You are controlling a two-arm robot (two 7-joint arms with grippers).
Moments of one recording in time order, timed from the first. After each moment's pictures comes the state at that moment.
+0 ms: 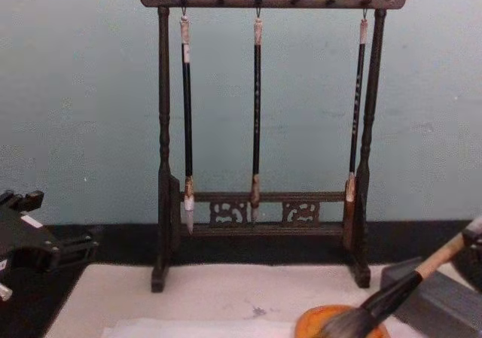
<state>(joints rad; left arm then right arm) -0.20 0.60 0.45 -1.41 -0.25 -0.12 0.03 0.20 0.60 -0.45 -1.41 0.25 -0.12 -0.03</state>
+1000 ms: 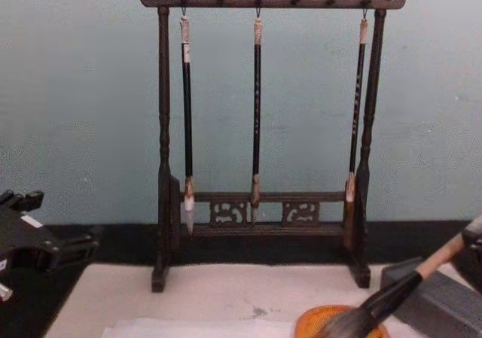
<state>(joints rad) -0.20 0.60 0.45 -1.41 -0.25 -0.12 0.03 0.20 0.60 -0.45 -1.41 0.25 -0.12 -0.03</state>
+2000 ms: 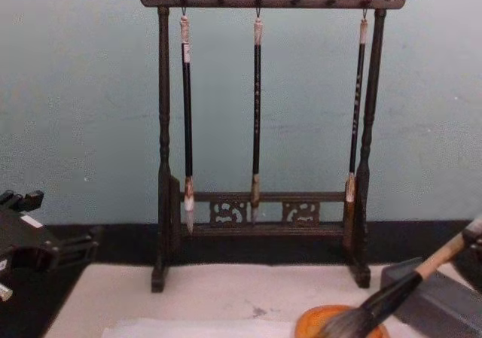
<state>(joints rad) -0.20 0.60 0.45 -1.41 -0.25 -0.12 0.03 0.20 0.60 -0.45 -1.41 0.25 -0.12 -0.03</state>
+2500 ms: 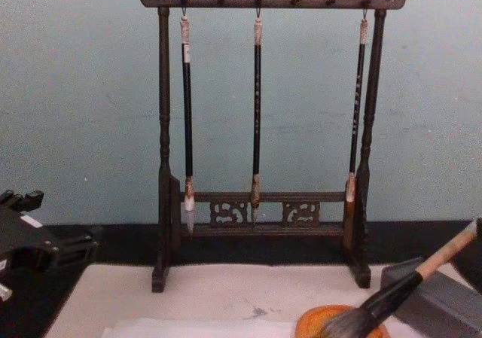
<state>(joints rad) -0.20 0.60 0.45 -1.41 -0.25 -0.12 0.03 0.11 0.61 -0.36 -1.51 0.40 -0.09 0.04</state>
